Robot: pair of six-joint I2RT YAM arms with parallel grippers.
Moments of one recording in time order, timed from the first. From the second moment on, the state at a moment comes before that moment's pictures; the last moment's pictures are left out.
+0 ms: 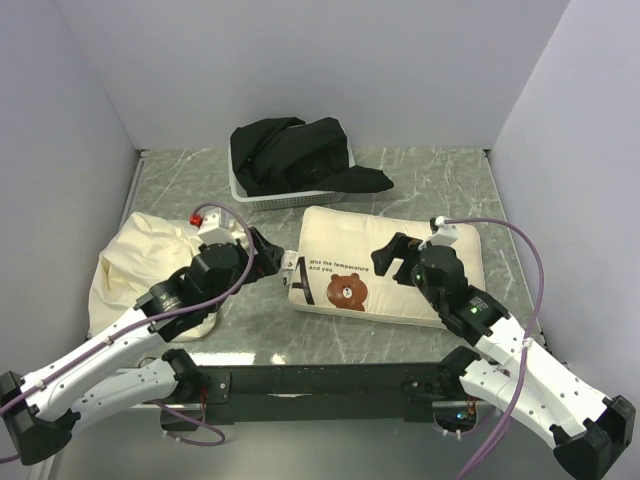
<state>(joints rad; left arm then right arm) -0.85 0.80 0.77 -0.41 -0.47 -0.87 0.63 0.71 0.60 -0.33 0.30 0.68</state>
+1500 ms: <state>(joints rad) -0.95 1.76 0.90 0.25 -0.13 -0.91 0.62 1.16 0.74 -0.23 0.33 0.69</state>
